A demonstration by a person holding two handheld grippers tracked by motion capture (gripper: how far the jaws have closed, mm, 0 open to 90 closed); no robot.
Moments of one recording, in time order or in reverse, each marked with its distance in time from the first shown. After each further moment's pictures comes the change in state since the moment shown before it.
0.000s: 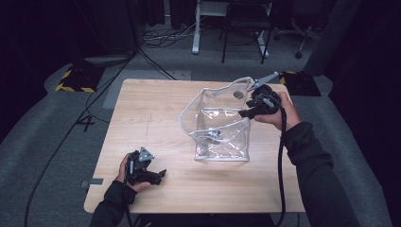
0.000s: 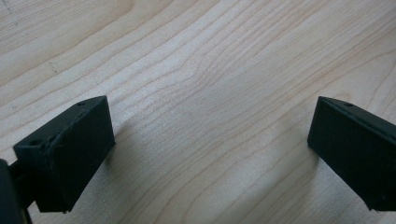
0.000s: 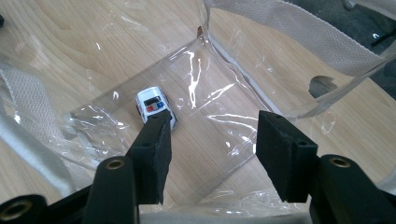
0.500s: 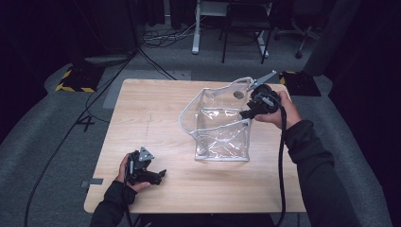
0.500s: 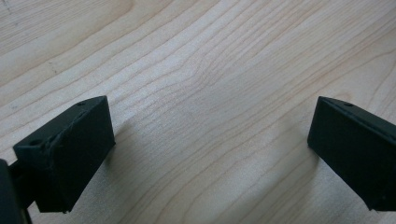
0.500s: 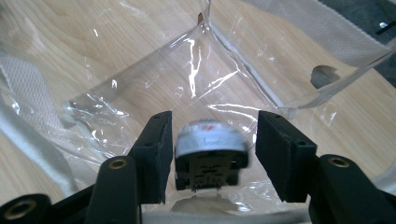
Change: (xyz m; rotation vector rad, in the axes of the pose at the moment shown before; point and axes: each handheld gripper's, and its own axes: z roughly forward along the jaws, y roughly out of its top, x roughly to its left) left arm 0.000 0.000 0.000 0.000 0.000 0.000; right arm -0.002 0.003 0.000 0.052 0.005 -0.012
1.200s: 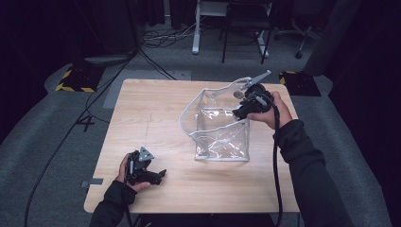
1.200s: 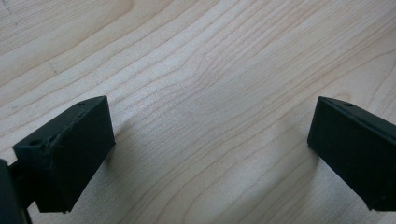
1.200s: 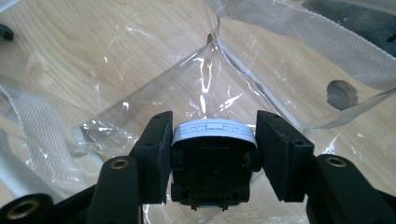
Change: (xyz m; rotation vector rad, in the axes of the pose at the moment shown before) left arm 0.000 0.000 0.000 0.000 0.000 0.000; right arm 0.005 0.010 0.014 -0.045 0.024 0.034
